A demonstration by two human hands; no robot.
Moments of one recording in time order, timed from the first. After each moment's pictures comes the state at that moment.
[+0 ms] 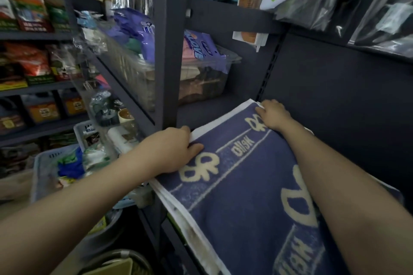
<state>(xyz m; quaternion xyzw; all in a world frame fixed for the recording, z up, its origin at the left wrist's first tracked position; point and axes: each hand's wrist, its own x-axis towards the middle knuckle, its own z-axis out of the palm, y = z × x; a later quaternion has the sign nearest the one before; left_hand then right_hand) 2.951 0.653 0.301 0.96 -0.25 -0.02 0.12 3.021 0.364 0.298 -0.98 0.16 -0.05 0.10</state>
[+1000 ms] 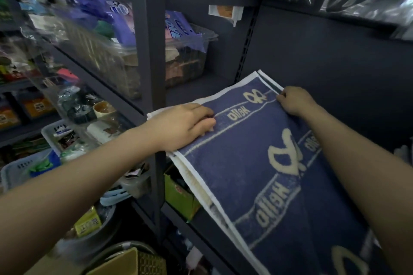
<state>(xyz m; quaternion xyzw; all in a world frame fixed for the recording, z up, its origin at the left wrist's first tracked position) 2.965 0.646 0.300 0.82 -0.53 0.04 0.21 2.937 0.329 0.310 -0.95 0.28 -0.09 0.07</state>
